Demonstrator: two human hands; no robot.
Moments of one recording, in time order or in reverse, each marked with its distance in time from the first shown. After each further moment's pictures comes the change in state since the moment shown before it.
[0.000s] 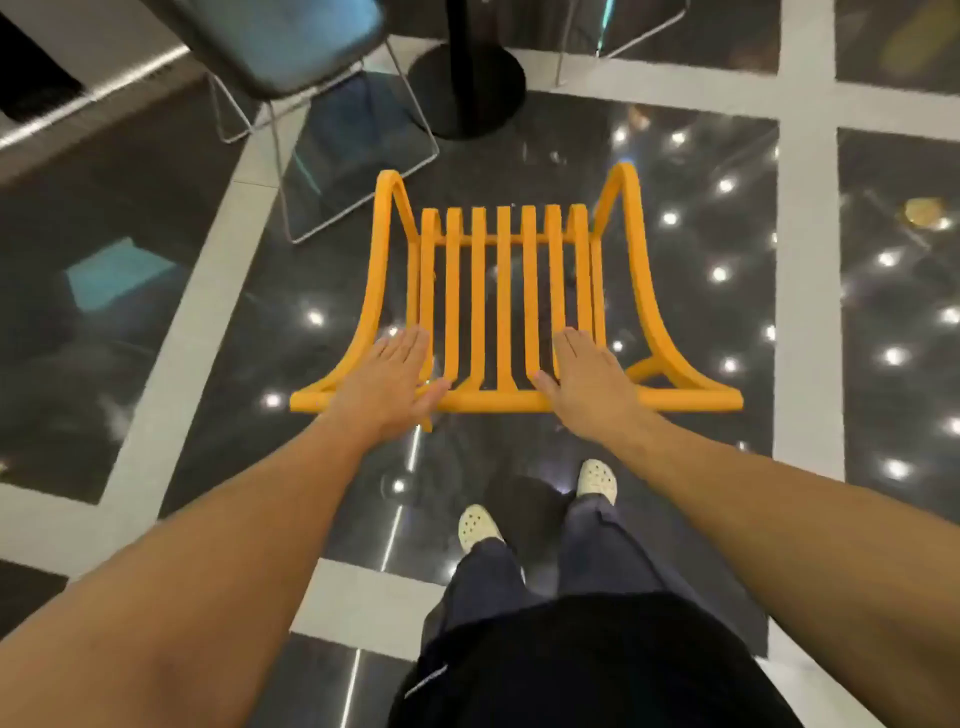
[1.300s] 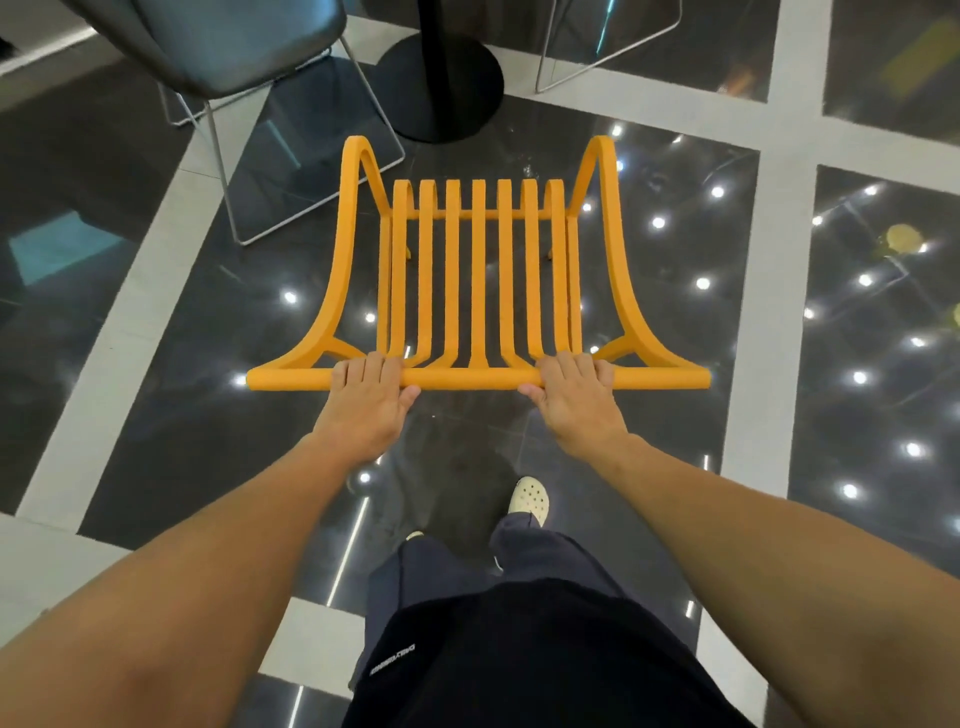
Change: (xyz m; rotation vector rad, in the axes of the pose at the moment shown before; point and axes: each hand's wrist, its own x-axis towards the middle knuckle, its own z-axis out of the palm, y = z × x) left_hand 0.141 0.073 -0.018 0.158 0.241 -0.126; right_hand 0.095 0.131 -0.067 -0.102 0.280 -0.156
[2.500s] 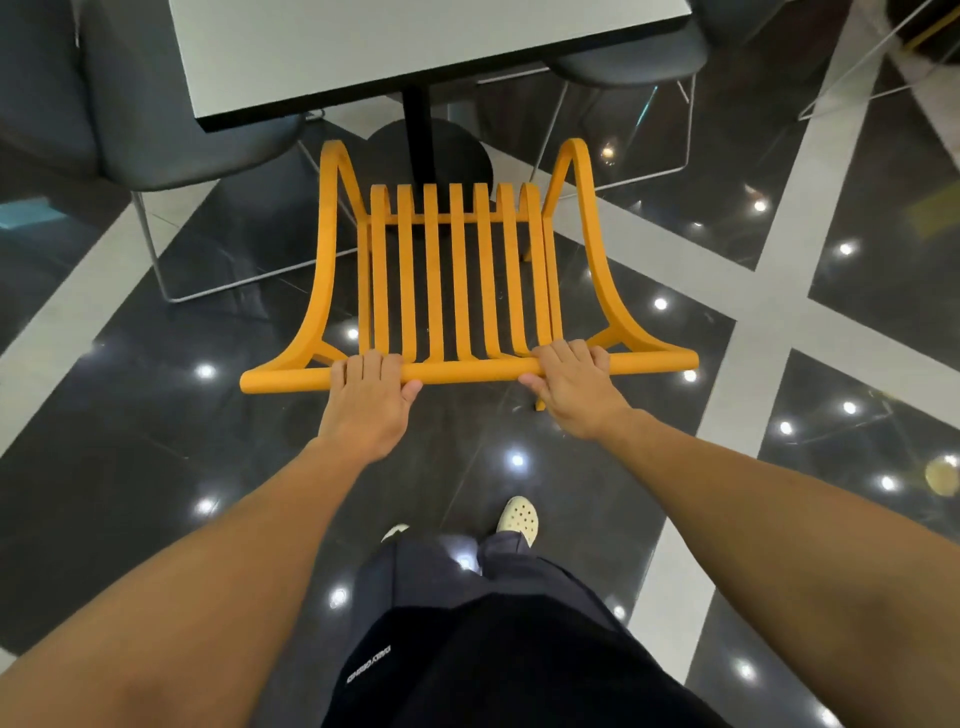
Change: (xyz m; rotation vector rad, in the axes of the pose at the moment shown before) left_hand 0.420 0.105 -0.065 -0.133 0.043 -0.304; right_hand 0.396 0.294 -0.110 0.000 -0.192 -0.271
